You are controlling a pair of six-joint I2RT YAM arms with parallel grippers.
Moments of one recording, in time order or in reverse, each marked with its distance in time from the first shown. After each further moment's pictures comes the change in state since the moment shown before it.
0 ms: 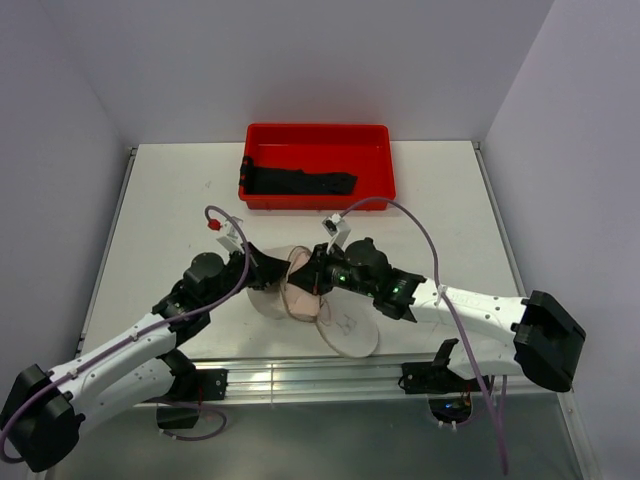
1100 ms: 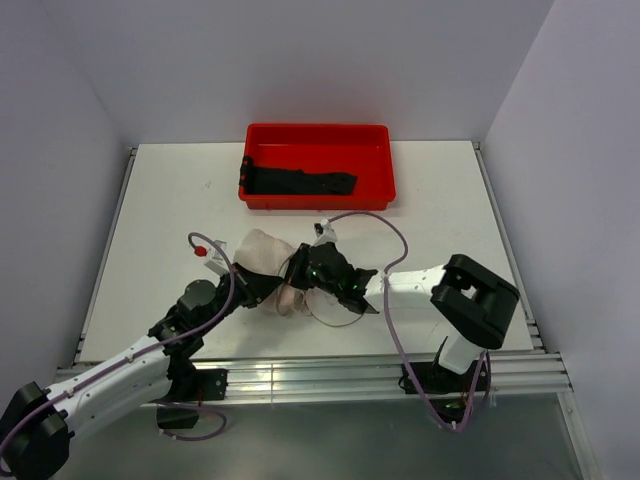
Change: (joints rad) left arm -0.049 -0.162 -0.224 0.104 -0.131 -0.153; right arm 0.023 0.380 0.082 0.189 0.245 0.307
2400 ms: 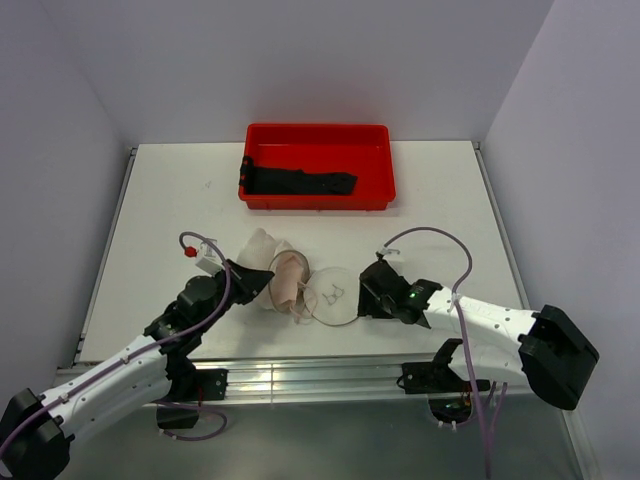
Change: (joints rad) left arm 0.019 -0.030 0.040 -0.159 -0.136 -0.048; right arm -0.159 -0.482 -0.248 -0.898 0.129 -0.252
